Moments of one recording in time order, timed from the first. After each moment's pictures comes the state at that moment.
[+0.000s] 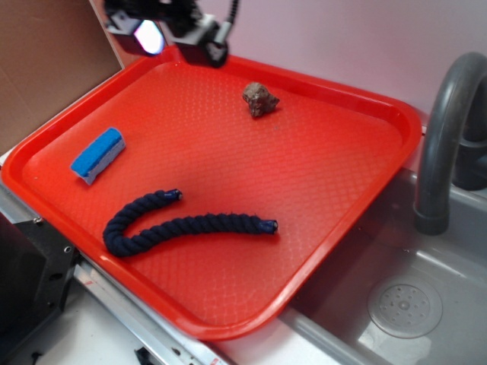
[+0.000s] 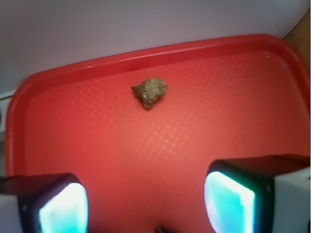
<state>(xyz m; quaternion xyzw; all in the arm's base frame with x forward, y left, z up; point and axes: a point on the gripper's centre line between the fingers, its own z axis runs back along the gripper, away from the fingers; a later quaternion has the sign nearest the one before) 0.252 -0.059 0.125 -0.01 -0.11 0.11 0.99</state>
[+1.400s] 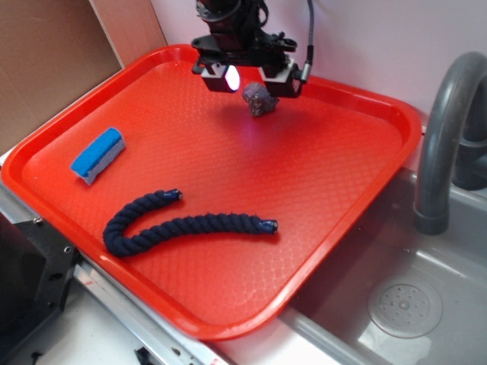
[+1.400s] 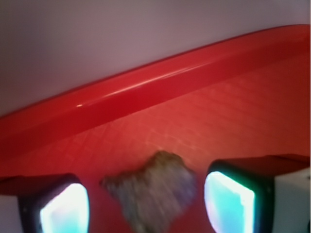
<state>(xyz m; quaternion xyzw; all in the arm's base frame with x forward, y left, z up) 0.334 -0.027 0.033 0.01 -0.12 0.19 0.98</state>
